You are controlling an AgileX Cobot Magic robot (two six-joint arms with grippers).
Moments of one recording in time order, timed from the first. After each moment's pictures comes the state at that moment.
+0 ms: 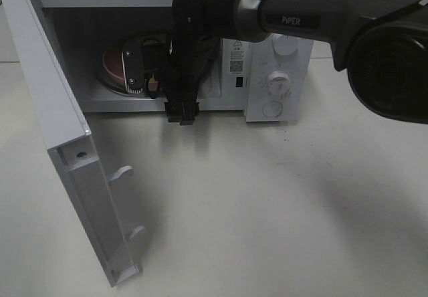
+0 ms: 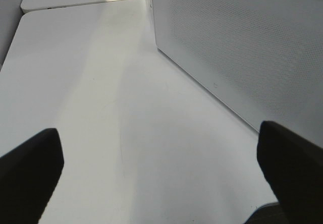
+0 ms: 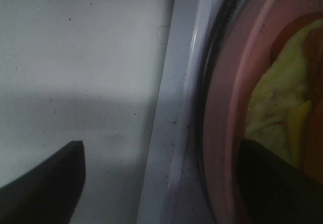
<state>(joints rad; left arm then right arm) -0.08 0.00 -0.50 -0.05 1.04 0.10 0.64 2.44 -2.05 -0.05 0.69 -1.12</state>
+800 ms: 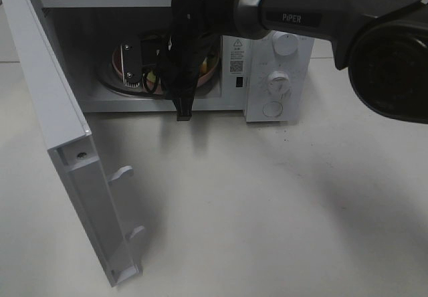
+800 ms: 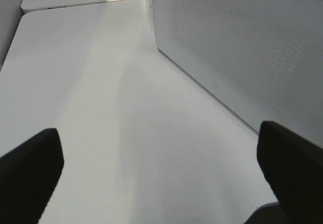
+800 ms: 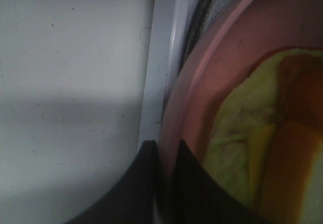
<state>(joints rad) -0.08 0.00 -0.50 -0.05 1.04 0.10 0.64 2.44 -2.06 -0.08 0.68 -1.07</state>
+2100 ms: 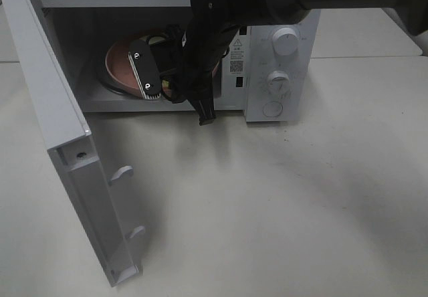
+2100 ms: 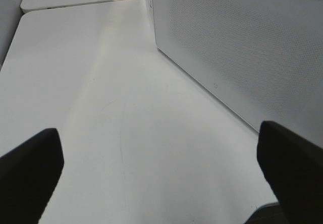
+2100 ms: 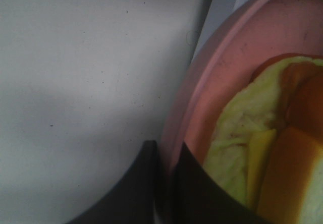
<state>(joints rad) -0.08 0.00 -0.50 -0.05 1.04 0.10 0.65 2.24 -1.77 -0.01 0.59 -1.34</state>
